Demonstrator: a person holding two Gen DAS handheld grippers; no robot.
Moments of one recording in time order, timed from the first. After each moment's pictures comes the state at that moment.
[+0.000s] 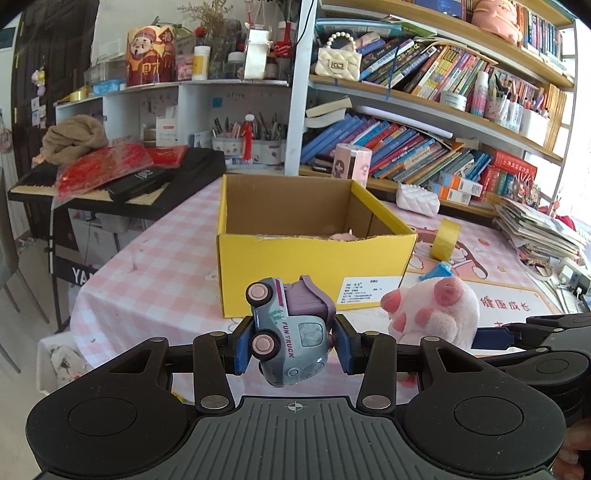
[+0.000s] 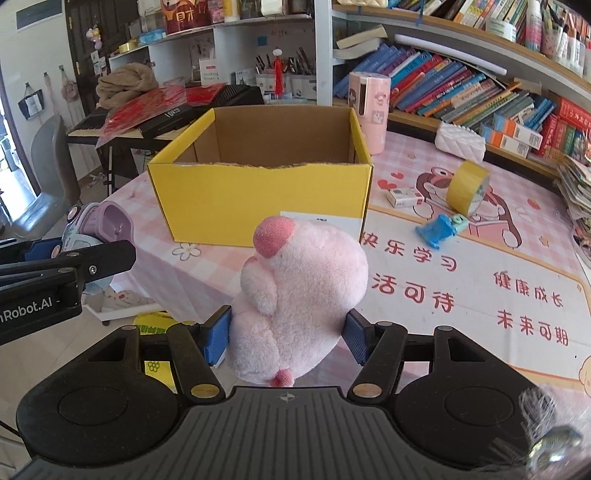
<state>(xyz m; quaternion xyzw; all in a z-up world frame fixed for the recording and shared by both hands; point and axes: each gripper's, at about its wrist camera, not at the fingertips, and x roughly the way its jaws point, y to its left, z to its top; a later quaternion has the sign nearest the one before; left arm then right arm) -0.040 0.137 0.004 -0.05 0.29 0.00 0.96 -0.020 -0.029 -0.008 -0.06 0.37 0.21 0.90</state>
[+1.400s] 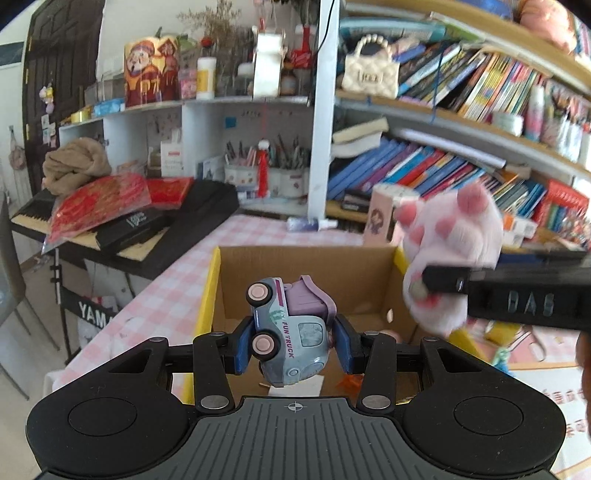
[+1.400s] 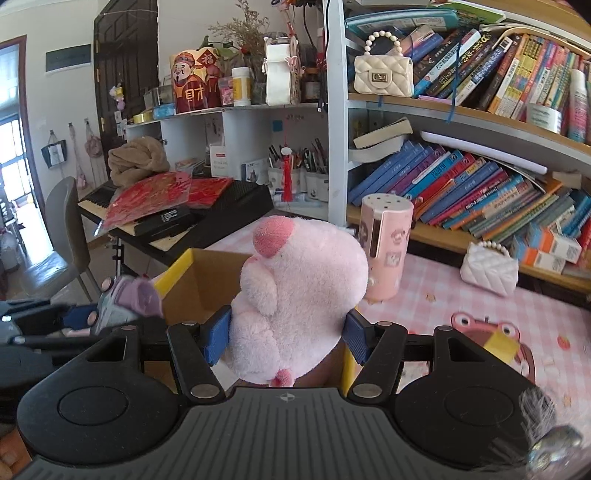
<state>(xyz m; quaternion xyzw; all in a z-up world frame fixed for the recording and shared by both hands) 0.125 0.135 0.020 -0.04 0.27 0.05 0.96 0.159 -0.015 0.058 -0.05 0.25 0.27 0.93</state>
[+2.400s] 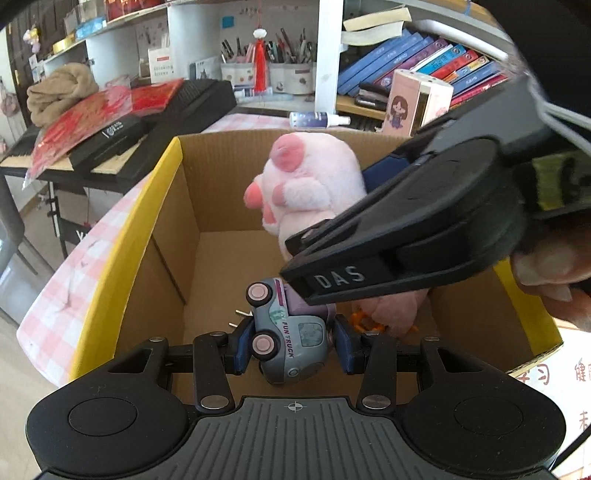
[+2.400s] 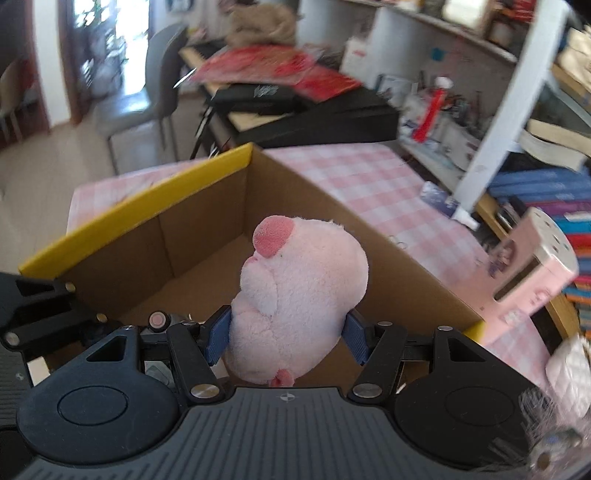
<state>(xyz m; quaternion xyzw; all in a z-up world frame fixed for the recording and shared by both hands) 0.190 0.118 -0.038 -0.04 0.42 0.07 0.90 0.257 0.092 -0.003 -0.29 0.34 0.44 0.78</state>
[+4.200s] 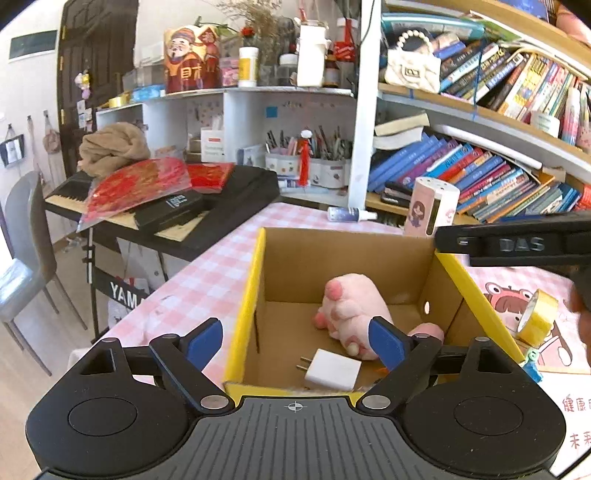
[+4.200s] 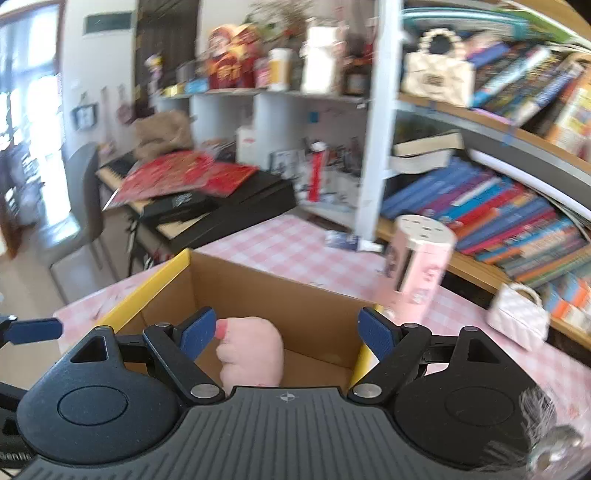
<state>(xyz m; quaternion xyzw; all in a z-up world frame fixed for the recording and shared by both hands) 0.106 0.149 0.017 -0.05 0.28 0.11 0.95 0.198 0.004 0.061 -0.09 0.24 0.30 0.92</state>
